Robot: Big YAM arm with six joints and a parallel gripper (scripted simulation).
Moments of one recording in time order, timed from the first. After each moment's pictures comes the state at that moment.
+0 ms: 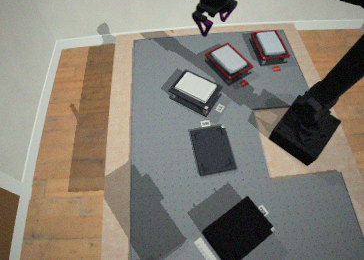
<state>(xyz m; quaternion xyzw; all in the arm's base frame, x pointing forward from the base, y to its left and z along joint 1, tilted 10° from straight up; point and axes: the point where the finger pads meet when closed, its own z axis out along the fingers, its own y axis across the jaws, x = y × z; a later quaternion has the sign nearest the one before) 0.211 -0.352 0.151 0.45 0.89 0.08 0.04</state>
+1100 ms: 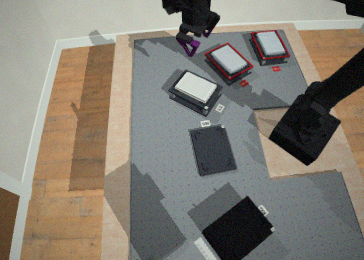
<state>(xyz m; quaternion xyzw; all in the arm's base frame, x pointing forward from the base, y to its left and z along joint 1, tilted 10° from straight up) 0.278 -0.283 0.168 0.36 0.93 0.07 0.05</state>
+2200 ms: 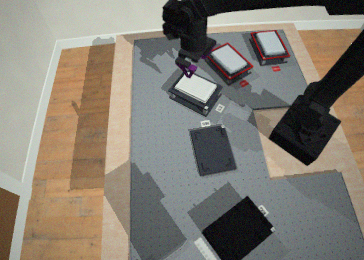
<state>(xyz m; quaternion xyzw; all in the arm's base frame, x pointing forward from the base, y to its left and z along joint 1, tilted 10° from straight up) 0.298 -0.264 0.086 0.37 0.92 0.08 0.05</state>
